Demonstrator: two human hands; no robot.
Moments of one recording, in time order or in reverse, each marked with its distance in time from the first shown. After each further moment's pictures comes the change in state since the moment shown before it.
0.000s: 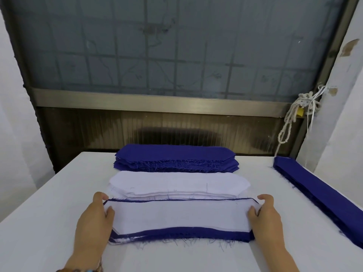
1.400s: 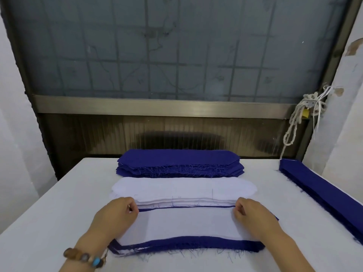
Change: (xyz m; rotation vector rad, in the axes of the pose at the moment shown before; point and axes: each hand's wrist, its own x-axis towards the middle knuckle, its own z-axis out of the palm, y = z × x) left_hand 0.040 0.019 0.007 0.231 -0.376 0.263; right_hand 0.022 -0.029 0.014 -0.483 -0.330 -0.337
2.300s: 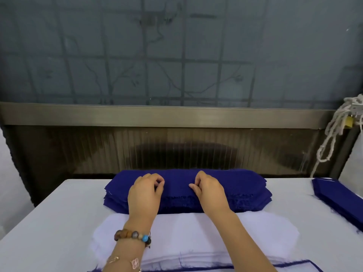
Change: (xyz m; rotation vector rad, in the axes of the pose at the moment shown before) left_hand 0.166 0.064 0.029 -0.165 0.473 0.124; right_hand 0.177 -0.132 0.043 0.218 0.201 -0.221
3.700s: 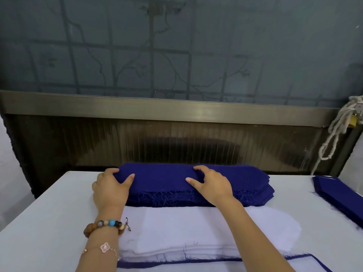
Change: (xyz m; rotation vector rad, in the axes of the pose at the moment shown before) left_hand 0.015 -0.069 -0.027 -0.056 0.107 -0.479; right_hand 0.011 0.005 0.003 -0.094 -0.124 0.047
